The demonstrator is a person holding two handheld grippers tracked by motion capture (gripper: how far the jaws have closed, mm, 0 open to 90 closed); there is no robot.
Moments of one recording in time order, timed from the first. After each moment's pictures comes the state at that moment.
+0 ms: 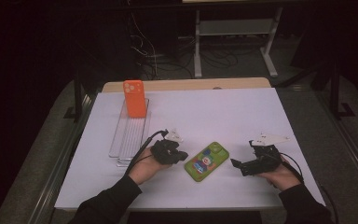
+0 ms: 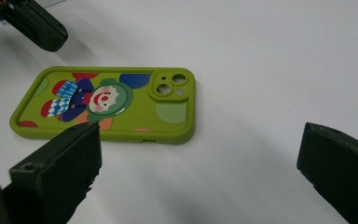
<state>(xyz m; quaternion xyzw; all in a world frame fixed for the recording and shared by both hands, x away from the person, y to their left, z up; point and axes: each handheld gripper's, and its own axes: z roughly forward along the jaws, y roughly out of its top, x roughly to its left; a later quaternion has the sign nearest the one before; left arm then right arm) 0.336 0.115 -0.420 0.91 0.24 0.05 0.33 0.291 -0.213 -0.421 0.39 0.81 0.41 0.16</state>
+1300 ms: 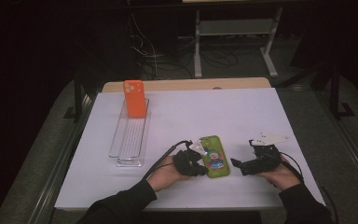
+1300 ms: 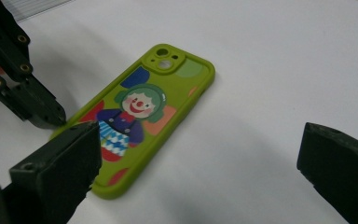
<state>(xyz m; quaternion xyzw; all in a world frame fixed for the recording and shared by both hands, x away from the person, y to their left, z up) 0.312 0.046 -0.435 0.92 0.19 -0.03 0.34 0.292 -0.212 -0.419 0.38 0.81 0.41 0.16</state>
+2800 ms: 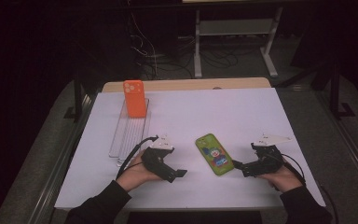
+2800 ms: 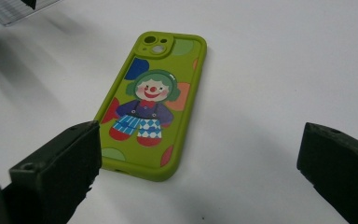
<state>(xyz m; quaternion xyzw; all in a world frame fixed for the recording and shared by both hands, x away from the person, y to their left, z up) 0.307 0.140 -0.414 0.88 0.23 0.03 0.41 0.286 -0.215 -0.418 0.41 0.80 0.40 0.14</state>
